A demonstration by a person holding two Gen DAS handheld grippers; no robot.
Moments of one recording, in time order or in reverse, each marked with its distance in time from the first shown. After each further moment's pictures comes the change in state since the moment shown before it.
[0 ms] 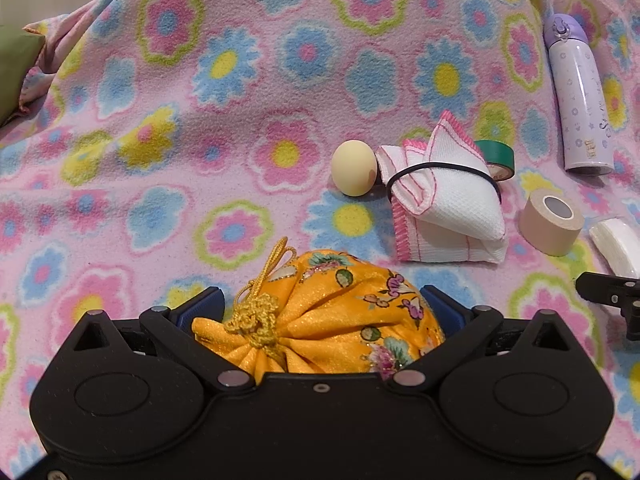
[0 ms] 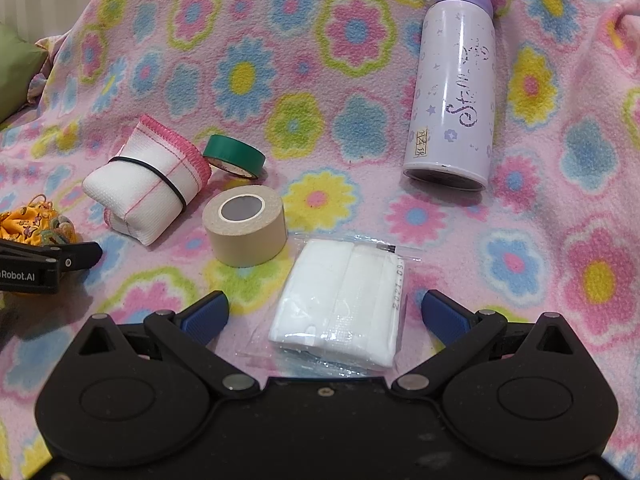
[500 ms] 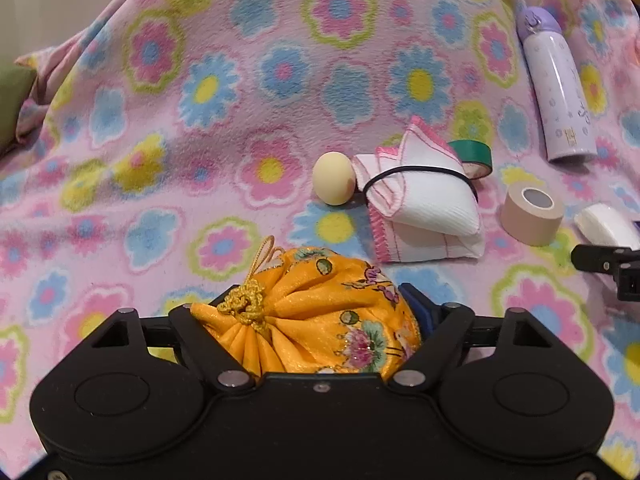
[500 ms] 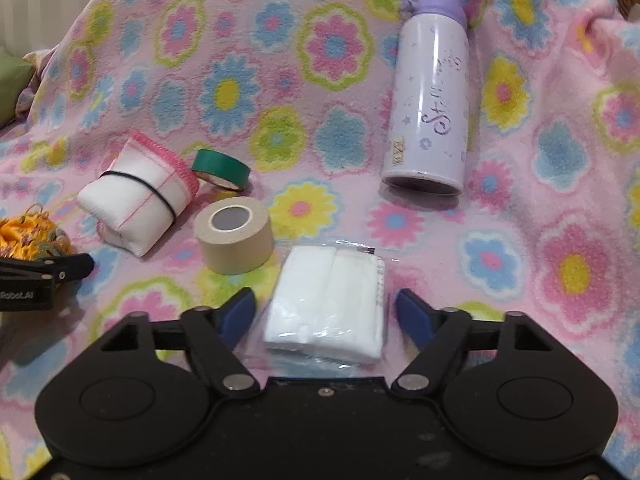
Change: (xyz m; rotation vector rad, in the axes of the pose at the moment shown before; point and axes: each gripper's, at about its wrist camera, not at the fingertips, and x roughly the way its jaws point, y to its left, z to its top) left arm -0.010 -0.012 -0.007 0.083 -0.040 0.006; right arm -0.013 0.003 -0.005 0.018 -0.043 -0.057
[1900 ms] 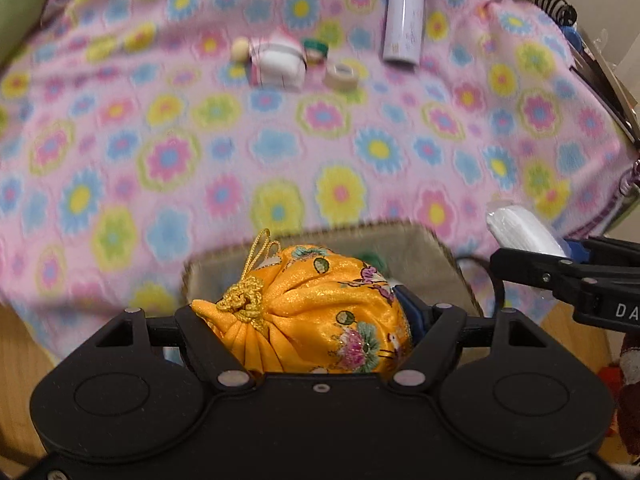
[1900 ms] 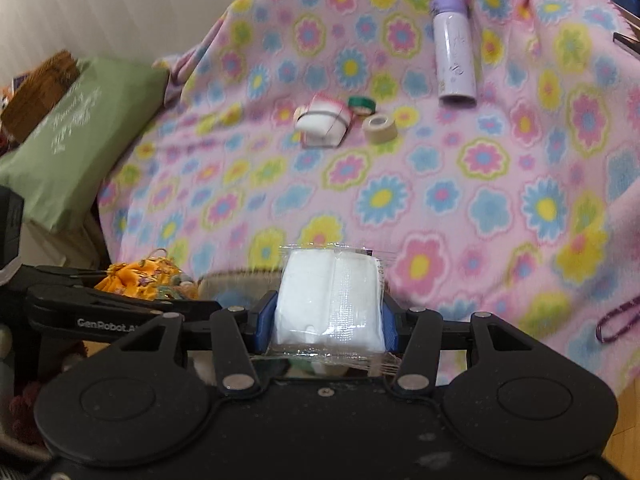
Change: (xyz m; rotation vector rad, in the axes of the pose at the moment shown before) left arm -0.215 -0.031 -0.064 -0.111 0.357 -0.293; right arm -0.278 0.035 -0.074 0.148 0.188 0.286
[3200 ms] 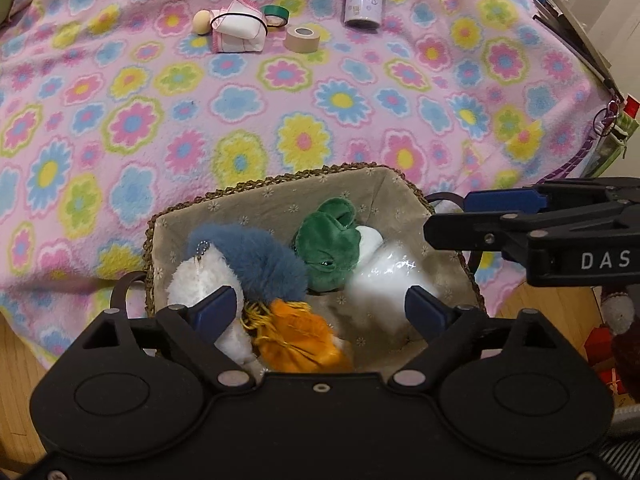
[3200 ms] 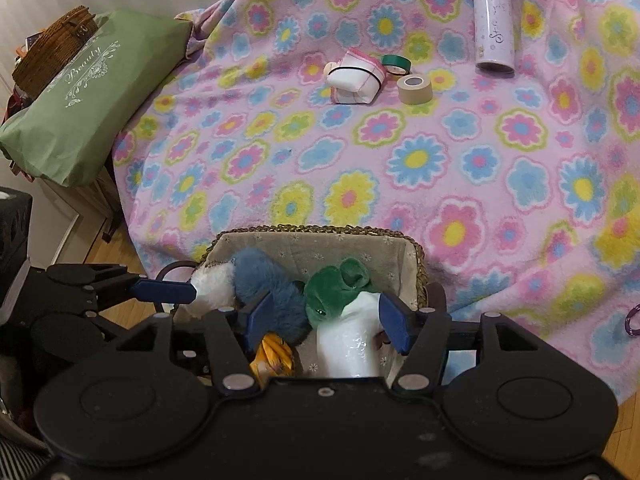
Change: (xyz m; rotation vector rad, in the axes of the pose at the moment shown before) left arm 0.005 -0.012 -0.032 0.089 0.053 -0.053; right arm 0.018 0.013 0.003 -0.048 0.115 0.043
